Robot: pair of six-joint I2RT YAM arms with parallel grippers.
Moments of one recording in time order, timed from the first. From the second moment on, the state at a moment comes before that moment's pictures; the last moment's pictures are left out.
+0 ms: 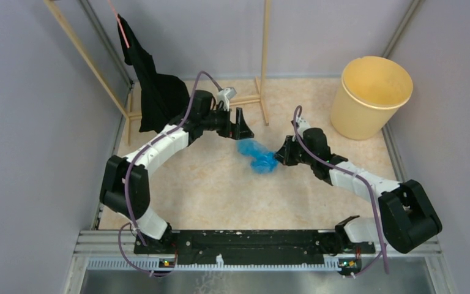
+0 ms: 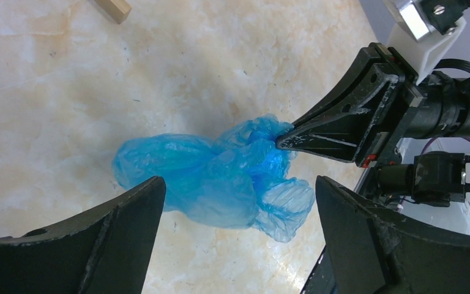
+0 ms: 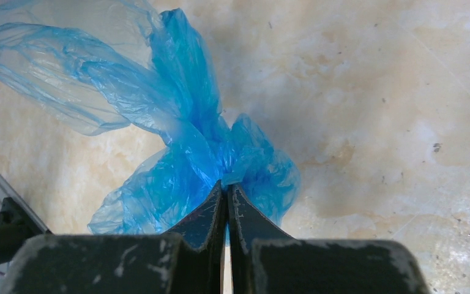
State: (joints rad) left arm -0.44 1.59 1.19 -0.17 0.64 -0.33; right arm 0.47 1.29 0.61 0.13 -0.27 0.48
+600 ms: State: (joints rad) left arm -0.47 1.63 1.24 -0.29 0.46 -0.30; right arm 0.47 1.22 0.60 0.06 -0.17 0.45
